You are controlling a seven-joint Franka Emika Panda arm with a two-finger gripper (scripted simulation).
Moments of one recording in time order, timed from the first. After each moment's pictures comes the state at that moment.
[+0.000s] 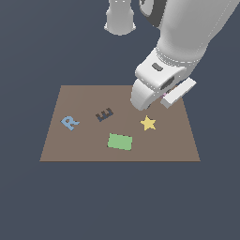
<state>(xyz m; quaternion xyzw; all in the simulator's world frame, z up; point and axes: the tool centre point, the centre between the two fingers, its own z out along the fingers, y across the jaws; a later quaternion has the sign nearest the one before) -0.030 0.114 0.099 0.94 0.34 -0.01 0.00</state>
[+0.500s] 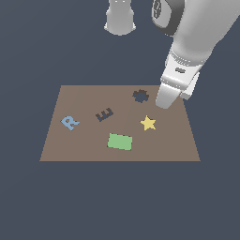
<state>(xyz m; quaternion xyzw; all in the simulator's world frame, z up) -0.074 0.165 0.064 0.86 0.51 0.00 0.00</state>
